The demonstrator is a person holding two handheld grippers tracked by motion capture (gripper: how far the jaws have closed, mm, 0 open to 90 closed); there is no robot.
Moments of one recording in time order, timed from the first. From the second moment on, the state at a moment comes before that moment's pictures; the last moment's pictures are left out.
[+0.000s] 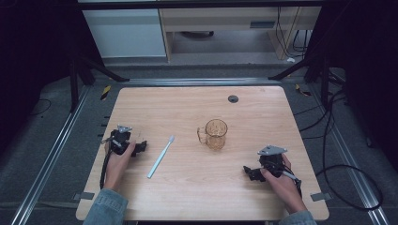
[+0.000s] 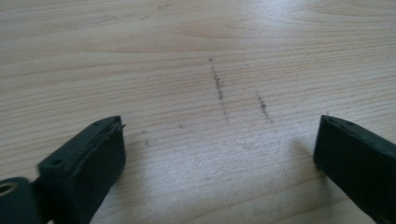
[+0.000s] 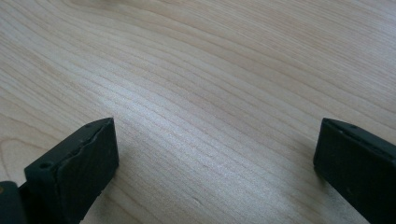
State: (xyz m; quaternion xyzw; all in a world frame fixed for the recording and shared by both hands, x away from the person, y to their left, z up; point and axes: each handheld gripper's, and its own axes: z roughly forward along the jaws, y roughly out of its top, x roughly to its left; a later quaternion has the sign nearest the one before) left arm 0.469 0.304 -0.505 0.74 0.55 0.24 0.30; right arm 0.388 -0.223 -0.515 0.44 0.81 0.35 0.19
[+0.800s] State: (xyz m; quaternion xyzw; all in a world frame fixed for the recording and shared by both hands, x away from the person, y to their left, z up) left arm 0.441 0.298 -0.444 0.78 0.53 0.21 0.26; right arm 0.388 -0.223 -0.515 0.44 0.81 0.35 0.19
